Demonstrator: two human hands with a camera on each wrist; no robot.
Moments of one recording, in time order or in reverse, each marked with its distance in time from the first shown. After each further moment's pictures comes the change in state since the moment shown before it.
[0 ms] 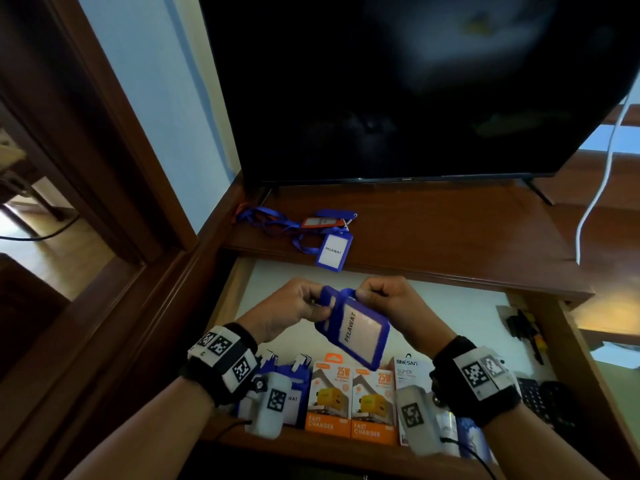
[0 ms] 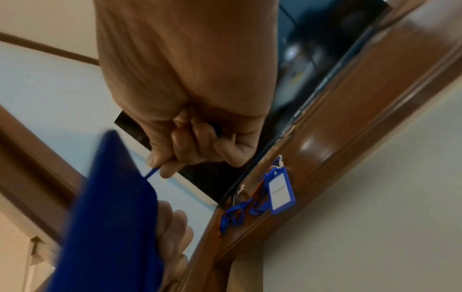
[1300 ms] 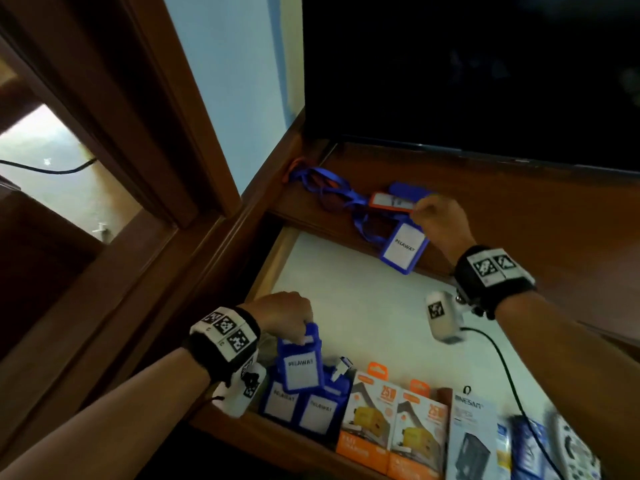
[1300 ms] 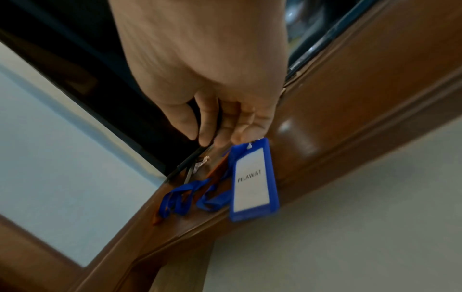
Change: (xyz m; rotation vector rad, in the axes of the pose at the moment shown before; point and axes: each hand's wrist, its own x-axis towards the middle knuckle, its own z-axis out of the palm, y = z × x) left_hand 0.023 -0.089 -0.117 1.004 -0.327 -0.605; right_hand 0.255 0.044 -0.016 -0.588 0.280 0.073
